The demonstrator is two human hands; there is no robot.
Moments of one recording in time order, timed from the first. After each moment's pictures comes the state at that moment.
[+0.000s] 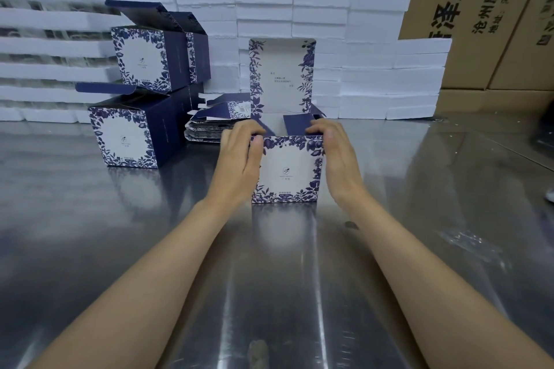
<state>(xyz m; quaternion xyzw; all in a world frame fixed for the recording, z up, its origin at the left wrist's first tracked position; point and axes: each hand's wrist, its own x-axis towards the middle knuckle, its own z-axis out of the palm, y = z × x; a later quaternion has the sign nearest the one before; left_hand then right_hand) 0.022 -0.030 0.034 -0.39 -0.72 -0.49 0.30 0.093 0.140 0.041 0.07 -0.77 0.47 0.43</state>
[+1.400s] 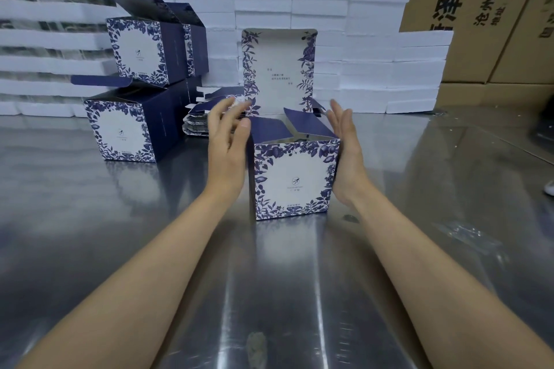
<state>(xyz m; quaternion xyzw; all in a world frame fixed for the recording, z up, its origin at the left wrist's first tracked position) 0.032 -0.030 0.045 -0.33 -0.63 -0.67 0.22 0.104 0.131 0.057 0.03 -0.60 0.75 0.29</state>
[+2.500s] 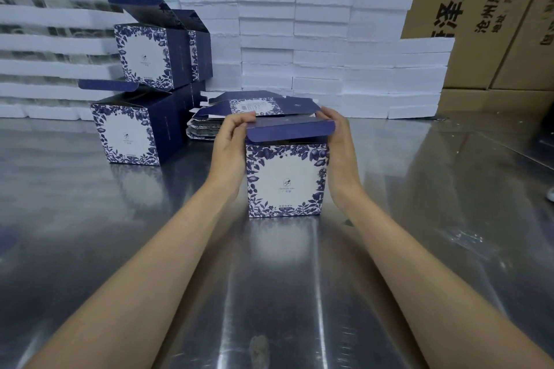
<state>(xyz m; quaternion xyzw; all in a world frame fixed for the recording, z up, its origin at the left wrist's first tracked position) 0.032 -0.029 0.060 -0.25 -0.58 -0.77 0.07 0.094 0.122 0.049 0.03 -0.67 0.64 0.38</state>
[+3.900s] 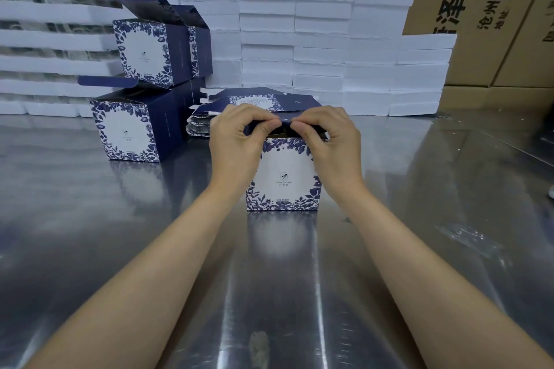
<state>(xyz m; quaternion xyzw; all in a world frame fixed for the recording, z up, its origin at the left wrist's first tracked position) 0.060 -0.031 0.076 -0.34 -0.66 -0.58 0.34 0.111 0.107 0.071 0.10 -0.76 0.38 0.51</state>
